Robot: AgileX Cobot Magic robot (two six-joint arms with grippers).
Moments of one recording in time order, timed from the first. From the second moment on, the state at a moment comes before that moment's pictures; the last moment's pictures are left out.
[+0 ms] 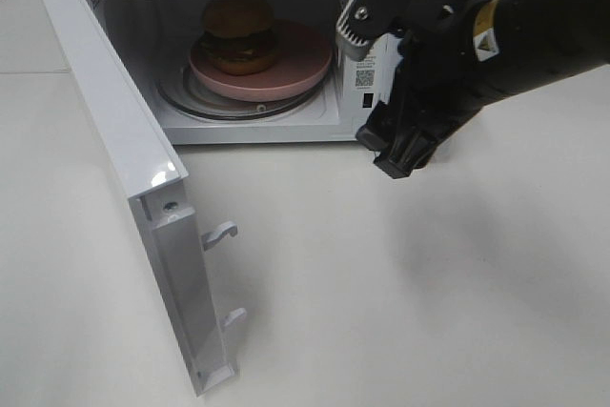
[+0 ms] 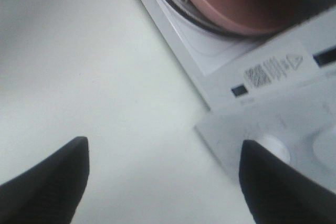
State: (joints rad) left arm 0.07 -0.01 -0.52 -0.15 1.07 0.07; right arm 0.62 1.45 -0.90 -0.37 0.31 -0.17
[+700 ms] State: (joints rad) left arm 0.07 -0.01 -0.52 -0.15 1.07 0.07; right arm 0.41 1.04 -0.90 -0.20 0.93 0.18
